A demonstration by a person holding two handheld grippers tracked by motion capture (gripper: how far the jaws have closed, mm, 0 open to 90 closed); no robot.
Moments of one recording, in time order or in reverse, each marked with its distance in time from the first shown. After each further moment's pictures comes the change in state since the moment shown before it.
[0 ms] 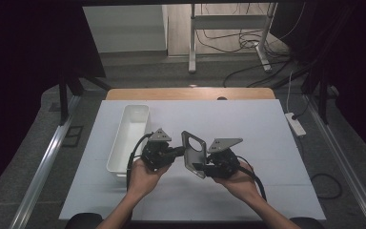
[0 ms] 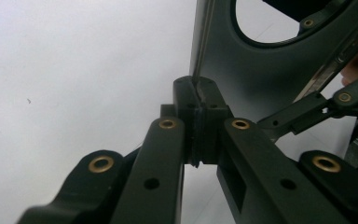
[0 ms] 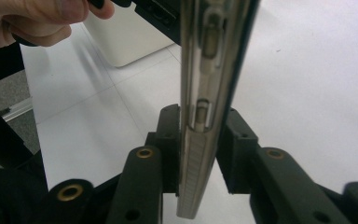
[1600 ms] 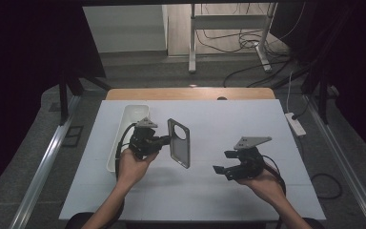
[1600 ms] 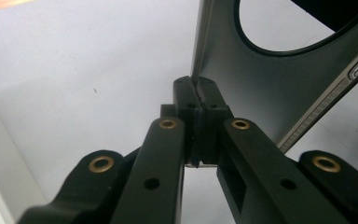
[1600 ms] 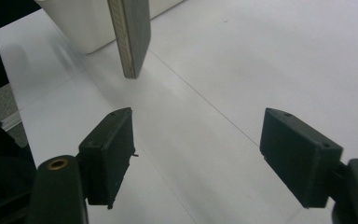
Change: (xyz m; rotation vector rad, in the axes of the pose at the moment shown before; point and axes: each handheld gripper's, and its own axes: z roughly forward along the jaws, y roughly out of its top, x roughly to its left) left arm 0.043 0.010 -0.019 0.012 0.076 -0.084; right arm -0.035 -0.031 -0.049 0.002 -0.059 0.125
